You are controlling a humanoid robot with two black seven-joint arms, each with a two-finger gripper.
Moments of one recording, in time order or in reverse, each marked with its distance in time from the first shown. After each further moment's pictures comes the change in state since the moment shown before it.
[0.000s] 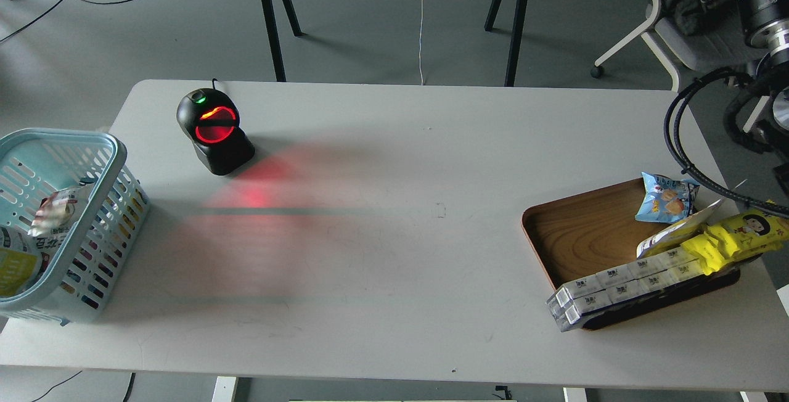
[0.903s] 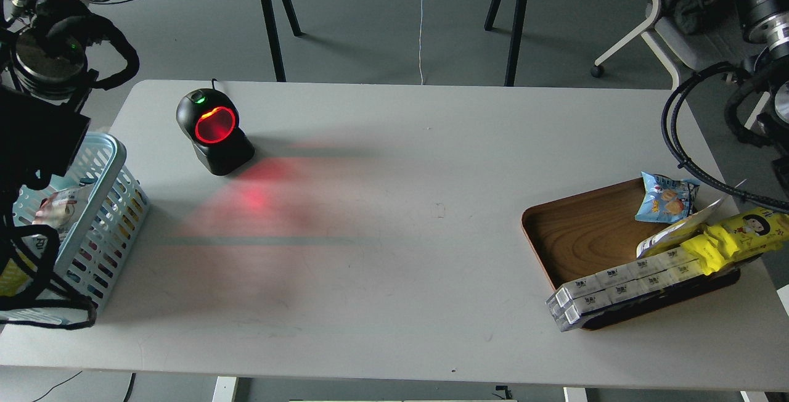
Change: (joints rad) left arm -0.007 -0.752 -0.301 0.480 -0.698 -0.010 0.330; right arm -0.024 0.046 0.047 -0.028 0.004 0.000 -0.068
